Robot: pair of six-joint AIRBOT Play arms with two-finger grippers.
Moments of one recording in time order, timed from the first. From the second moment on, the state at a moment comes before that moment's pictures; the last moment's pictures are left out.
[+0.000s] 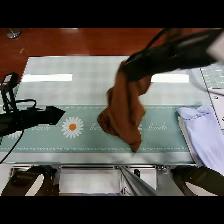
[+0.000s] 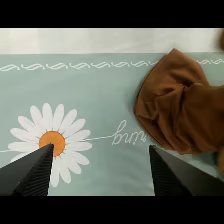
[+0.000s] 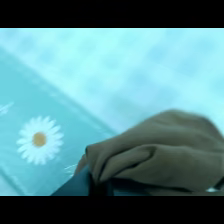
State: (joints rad) left arm -0.11 -0.53 0.68 1.20 -1.10 -1.59; right arm 0.58 -1.24 1.54 -1.19 1.13 1.51
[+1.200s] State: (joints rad) left arm 0.06 -1.07 0.56 0.80 -0.96 -1.25; right arm -0.09 -1.01 0.58 -0.95 1.24 1.39
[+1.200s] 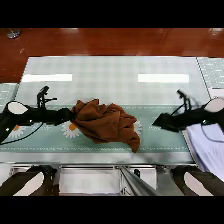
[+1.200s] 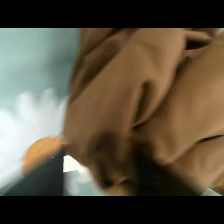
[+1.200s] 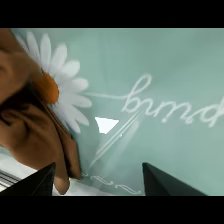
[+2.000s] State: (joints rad) left arm 0.06 -1.14 0.56 0.66 -0.99 -1.09; right arm 0.40 -1.26 0.56 -0.63 0.97 1.38
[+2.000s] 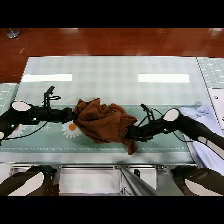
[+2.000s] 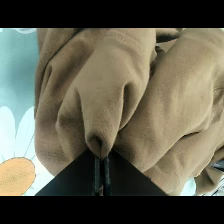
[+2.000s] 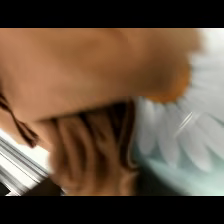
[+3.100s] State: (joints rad) left arm 0.06 -0.80 1.74 0.68 -1.15 -1.25; right arm 0.21 -1.00 2.08 -1.16 1.44 1.49
